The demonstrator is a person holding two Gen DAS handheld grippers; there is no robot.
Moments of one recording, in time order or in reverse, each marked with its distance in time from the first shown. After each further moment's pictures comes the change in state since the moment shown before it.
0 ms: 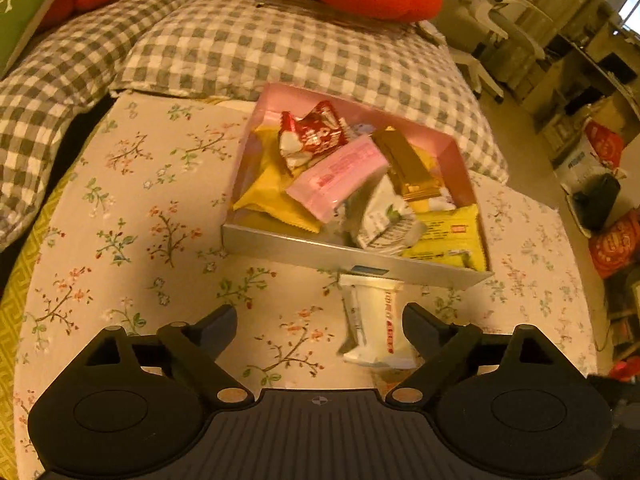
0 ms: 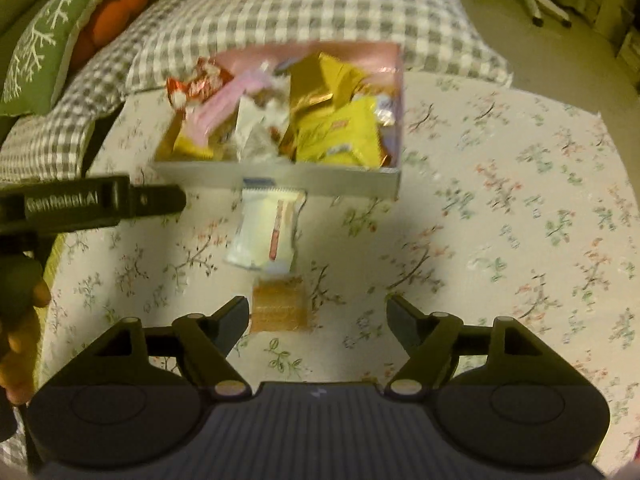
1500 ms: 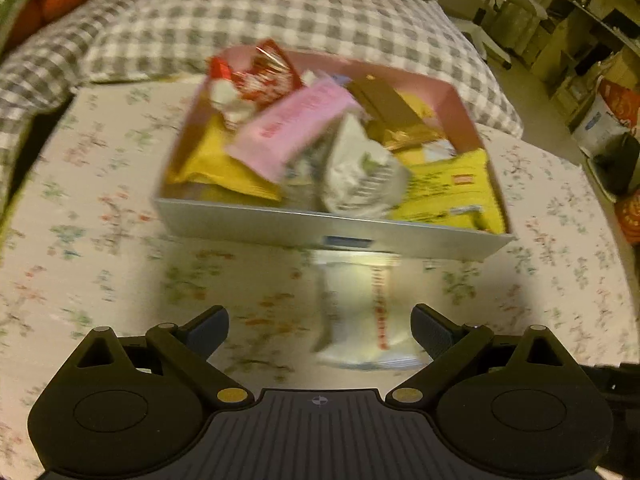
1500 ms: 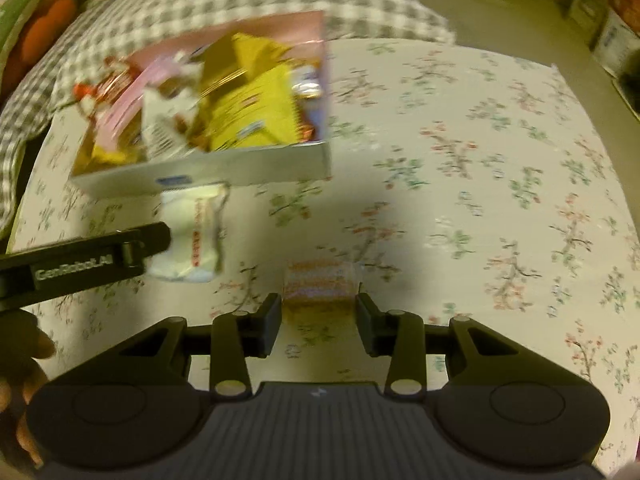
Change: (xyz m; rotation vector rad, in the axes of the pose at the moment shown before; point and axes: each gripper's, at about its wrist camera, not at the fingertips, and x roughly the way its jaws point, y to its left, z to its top) left arm 0.054 -0.047 -0.014 0.080 0.046 0.066; right arm 0.008 -0.036 -0.003 0.145 -0.002 -0.136
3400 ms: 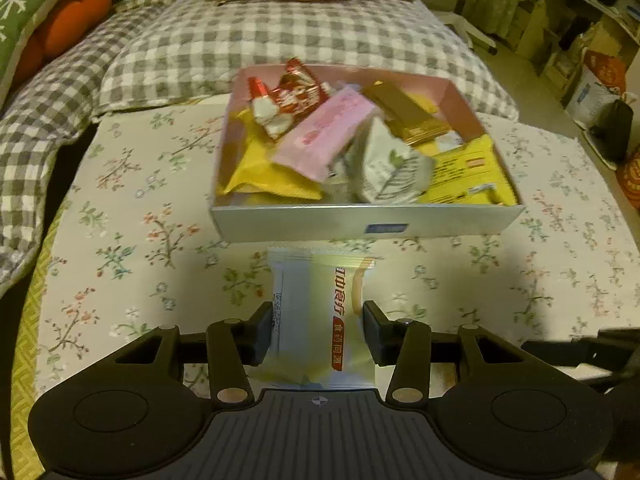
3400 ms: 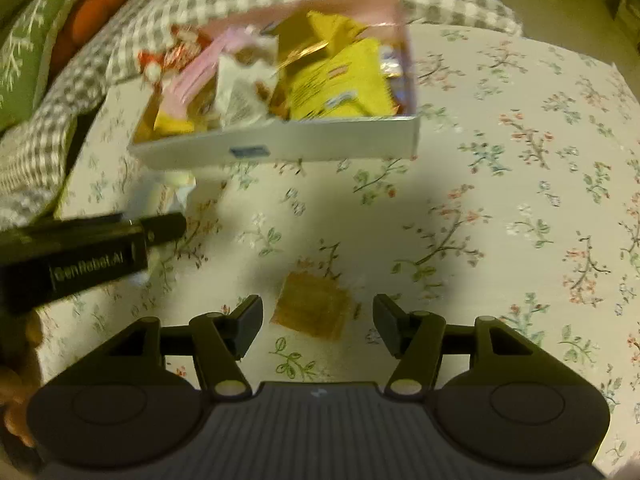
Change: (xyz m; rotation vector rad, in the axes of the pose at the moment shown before) left arm -0.027 0.028 -0.012 0.121 -0.029 0.049; right arm 0.020 0.043 -0.015 -0.086 0.055 0.135
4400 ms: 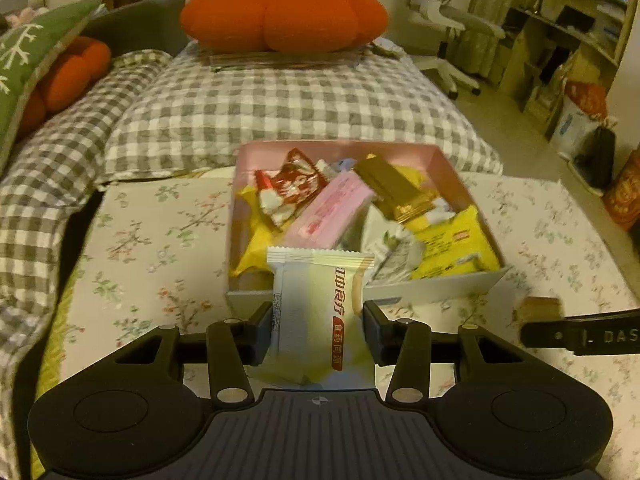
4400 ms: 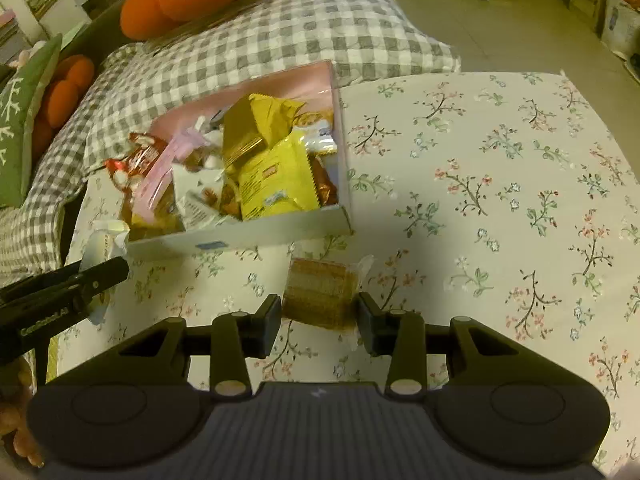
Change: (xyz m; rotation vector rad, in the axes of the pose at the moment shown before) left arm -0.026 0.004 0.028 0.035 -0.160 -0.048; right arm -0.044 -0.045 0.033 0.155 -0.158 0.033
